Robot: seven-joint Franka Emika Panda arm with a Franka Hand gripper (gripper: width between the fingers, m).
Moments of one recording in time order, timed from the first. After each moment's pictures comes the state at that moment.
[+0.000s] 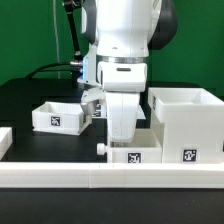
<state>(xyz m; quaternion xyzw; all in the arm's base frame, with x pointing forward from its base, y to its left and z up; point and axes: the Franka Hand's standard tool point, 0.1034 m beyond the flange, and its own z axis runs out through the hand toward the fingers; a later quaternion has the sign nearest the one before) 0.544 -0.004 0.007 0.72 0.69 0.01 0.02</state>
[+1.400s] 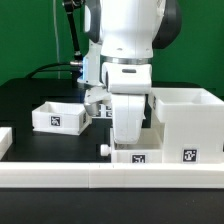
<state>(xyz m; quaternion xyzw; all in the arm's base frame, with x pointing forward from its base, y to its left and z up) 0.545 0.002 0.007 0.71 0.70 0.00 0.01</state>
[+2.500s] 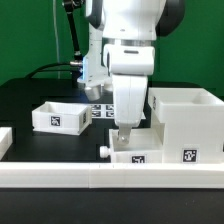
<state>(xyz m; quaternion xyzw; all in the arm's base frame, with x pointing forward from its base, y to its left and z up) 0.558 -0.001 0.047 0.72 0.69 0.00 0.03</state>
